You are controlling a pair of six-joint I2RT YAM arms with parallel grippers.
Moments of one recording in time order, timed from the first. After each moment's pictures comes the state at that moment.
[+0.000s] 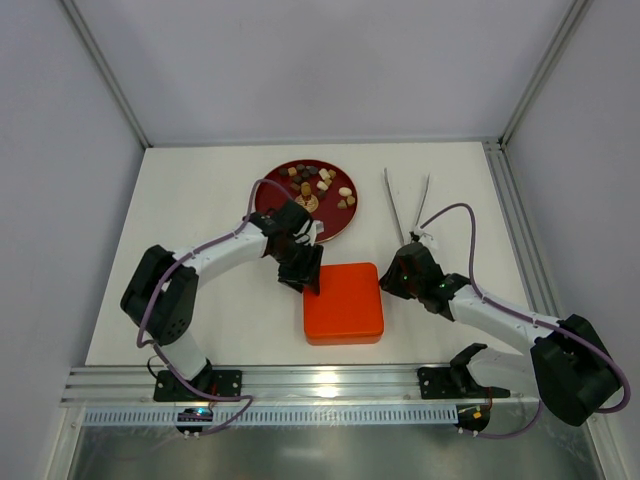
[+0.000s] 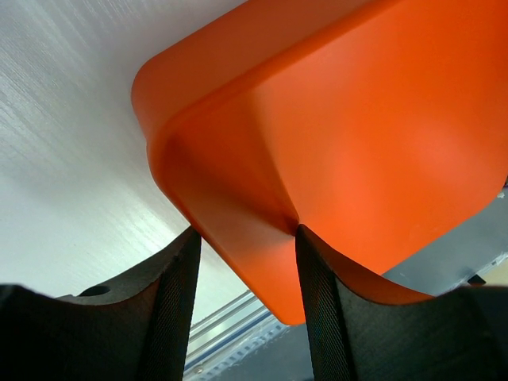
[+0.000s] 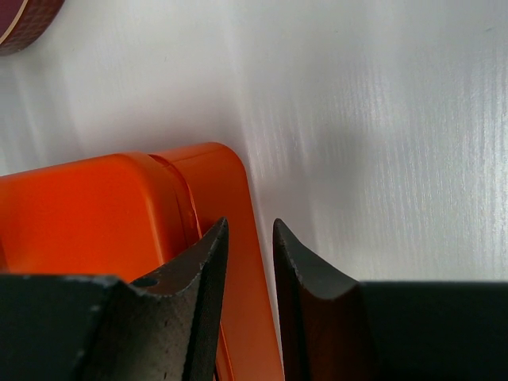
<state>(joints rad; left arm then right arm) -0.65 1.69 1.16 -0.72 0.38 -0.39 0.58 1.15 0.48 -0.16 0.14 0.84</state>
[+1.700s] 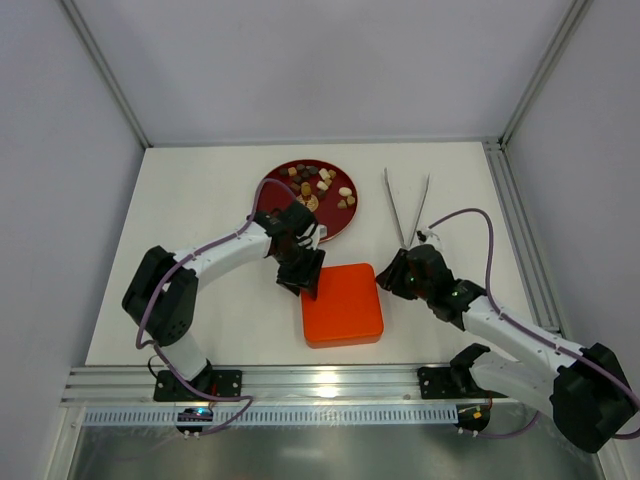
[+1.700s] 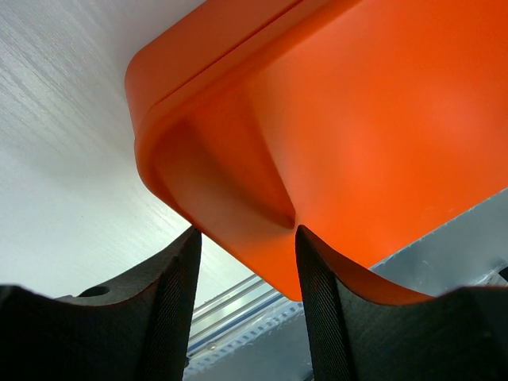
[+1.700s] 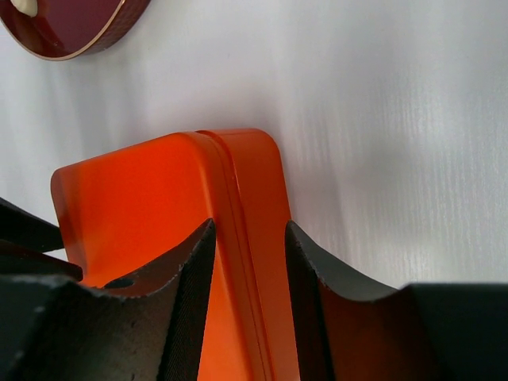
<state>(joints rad) -0.69 1.69 1.20 -0.83 0.32 -0.36 0.58 0.98 0.46 -0.20 0.10 0.87</state>
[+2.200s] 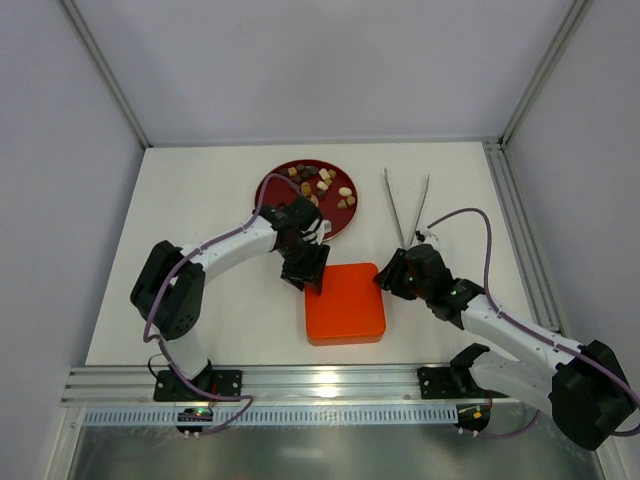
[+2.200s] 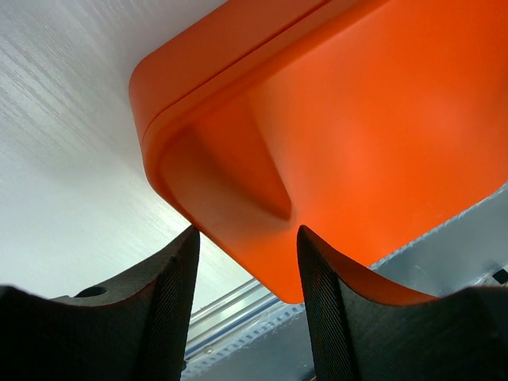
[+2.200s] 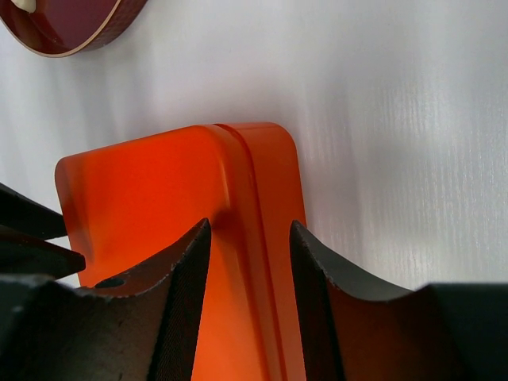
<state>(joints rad) -0.69 1.74 1.28 -0.85 0.33 -0.35 0.59 1.00 0.47 -0.19 0.08 0.88</state>
